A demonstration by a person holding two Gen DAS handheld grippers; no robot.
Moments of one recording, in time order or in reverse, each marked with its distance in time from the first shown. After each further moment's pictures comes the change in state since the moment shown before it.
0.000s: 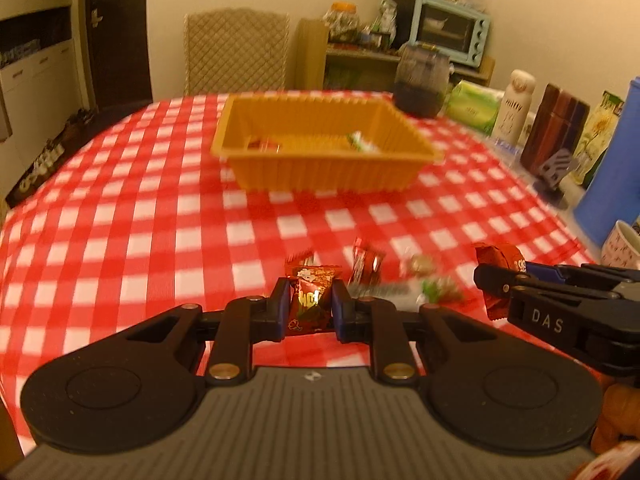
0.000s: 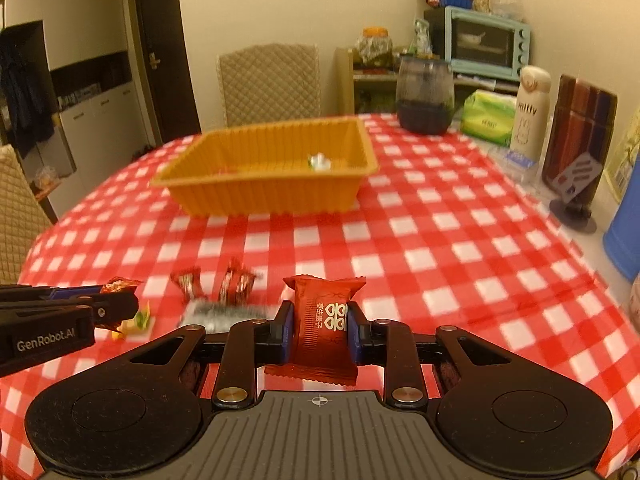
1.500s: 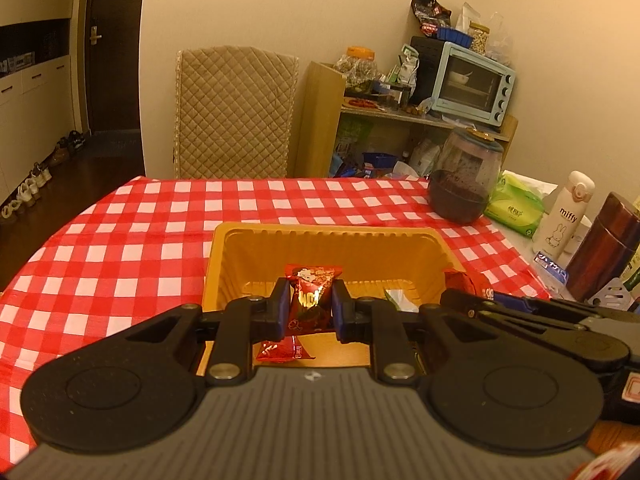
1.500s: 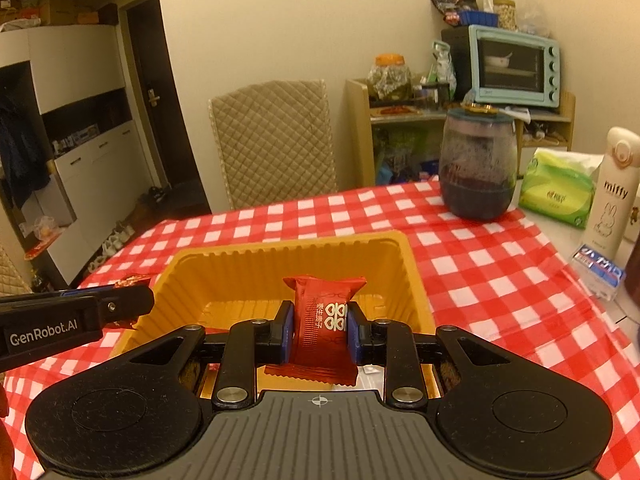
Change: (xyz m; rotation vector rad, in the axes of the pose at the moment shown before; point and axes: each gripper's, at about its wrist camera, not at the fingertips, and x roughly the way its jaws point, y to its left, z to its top) left arm 0.133 0.046 0.164 -0.067 -0.090 -0.024; right arm 0.157 -0.003 0.161 0.050 -0.062 0.058
